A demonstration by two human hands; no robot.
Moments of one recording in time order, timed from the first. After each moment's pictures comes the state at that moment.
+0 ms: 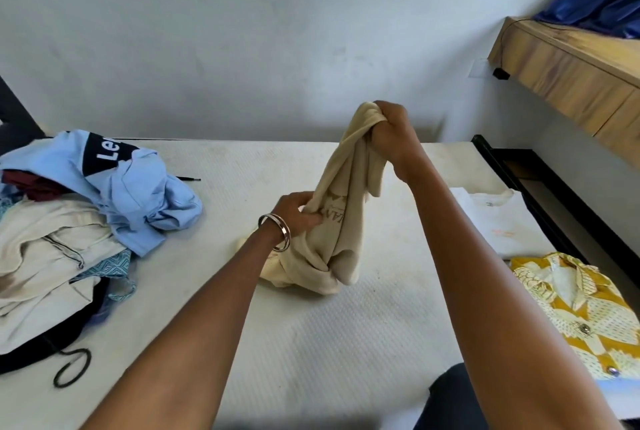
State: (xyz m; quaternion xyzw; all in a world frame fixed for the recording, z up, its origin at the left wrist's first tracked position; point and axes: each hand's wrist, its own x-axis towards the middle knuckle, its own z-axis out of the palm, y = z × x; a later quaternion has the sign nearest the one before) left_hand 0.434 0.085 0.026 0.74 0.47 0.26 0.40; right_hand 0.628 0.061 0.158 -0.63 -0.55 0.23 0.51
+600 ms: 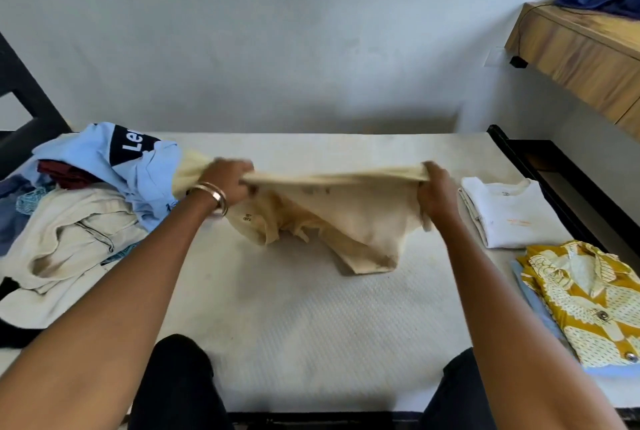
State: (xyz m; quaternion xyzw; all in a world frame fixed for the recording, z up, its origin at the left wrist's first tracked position) left_hand 0.315 0.104 0.086 0.83 0.55 0.10 0.05; right_hand 0.674 0.005 0.055 -0.79 -0.48 0.11 0.36
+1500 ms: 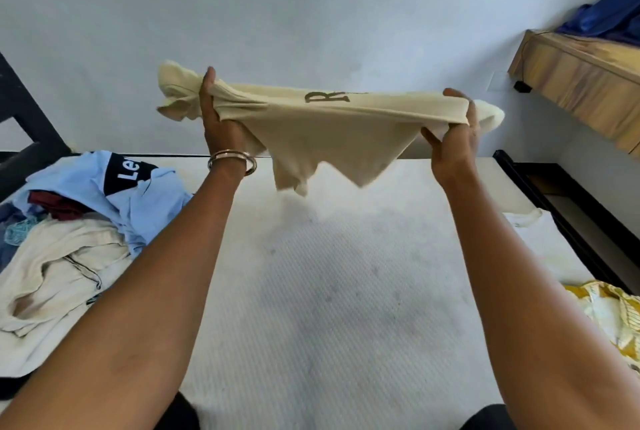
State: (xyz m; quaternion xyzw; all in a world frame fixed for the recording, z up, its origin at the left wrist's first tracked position) left_hand 0.380 0.161 0.181 0.36 0.37 0.74 0.44; right_hand 0.677 0.091 0.161 -0.47 -0.29 0.32 0.77
